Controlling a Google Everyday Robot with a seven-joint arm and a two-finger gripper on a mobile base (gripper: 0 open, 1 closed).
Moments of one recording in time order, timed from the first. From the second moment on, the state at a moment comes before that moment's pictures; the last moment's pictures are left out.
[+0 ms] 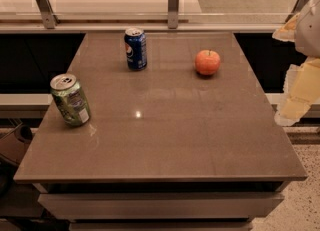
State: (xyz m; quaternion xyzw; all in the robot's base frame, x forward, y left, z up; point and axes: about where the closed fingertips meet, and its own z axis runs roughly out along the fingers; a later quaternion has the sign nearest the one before) arm 0.438 -0.214 0.986 -0.60 0.78 -0.05 0.17
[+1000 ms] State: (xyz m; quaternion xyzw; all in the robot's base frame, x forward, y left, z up) arm 0.486 -0.226 0.981 -0.54 0.80 -0.01 0.27
